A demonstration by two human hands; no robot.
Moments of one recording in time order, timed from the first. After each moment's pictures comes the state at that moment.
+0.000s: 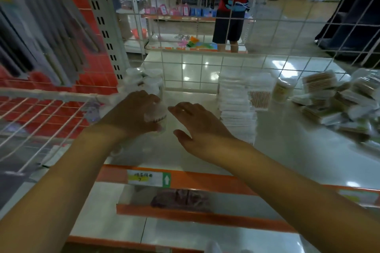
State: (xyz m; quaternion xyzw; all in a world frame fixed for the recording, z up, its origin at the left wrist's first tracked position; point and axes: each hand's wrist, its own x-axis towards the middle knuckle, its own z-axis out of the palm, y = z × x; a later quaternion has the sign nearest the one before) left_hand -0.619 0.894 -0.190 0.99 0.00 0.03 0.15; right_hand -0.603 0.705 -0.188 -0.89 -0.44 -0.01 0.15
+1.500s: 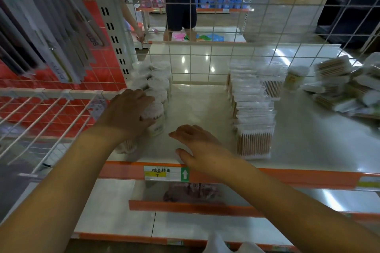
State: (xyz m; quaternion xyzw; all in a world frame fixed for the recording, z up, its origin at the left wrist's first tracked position) left_hand -0.630 0.929 -0.203 1.00 -0.01 0.06 0.03; right_hand -0.616 0.735 -0.252 -0.88 -0.43 0.04 0.19
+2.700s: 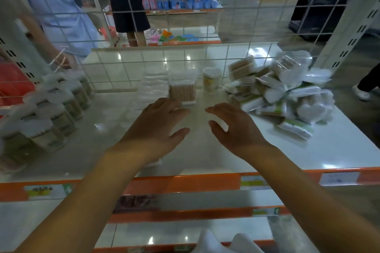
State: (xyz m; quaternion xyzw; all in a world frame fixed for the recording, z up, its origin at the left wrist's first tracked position) left_hand -0.585 0.645 -0.190 0.98 -0.16 0.09 0.10; right_hand -0.542 0.454 -0.228 -0.90 -0.28 -0.13 0.29
